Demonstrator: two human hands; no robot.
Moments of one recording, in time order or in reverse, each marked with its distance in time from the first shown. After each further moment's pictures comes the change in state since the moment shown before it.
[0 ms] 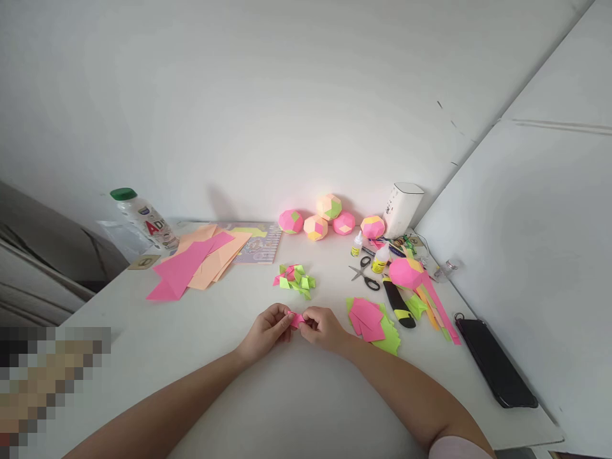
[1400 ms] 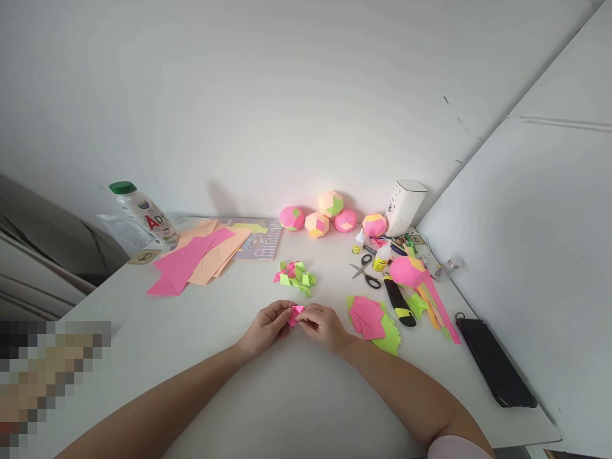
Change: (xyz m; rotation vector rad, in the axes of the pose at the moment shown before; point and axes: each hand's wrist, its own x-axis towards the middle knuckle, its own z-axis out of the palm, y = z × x) left_hand -0.001 0.009 0.000 -0.011 -0.043 -0.052; right_hand 0.000 0.006 0.003 -0.169 0.144 -0.400
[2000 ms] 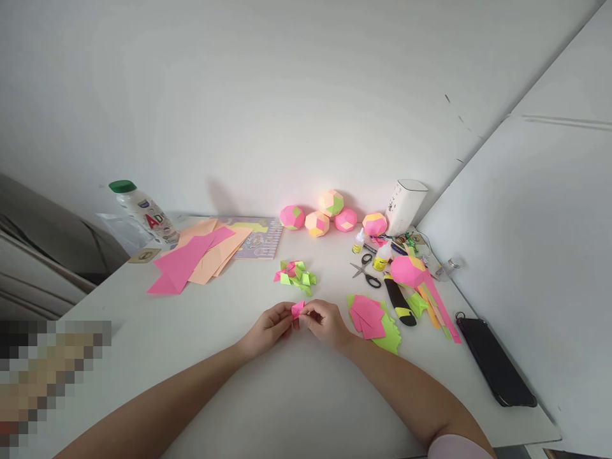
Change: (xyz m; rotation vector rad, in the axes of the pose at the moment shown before) left_hand -0.001 -0.004 -0.004 0.054 -0.129 0.056; right_hand 0.001 -0.004 -0.003 0.136 0.035 0.274
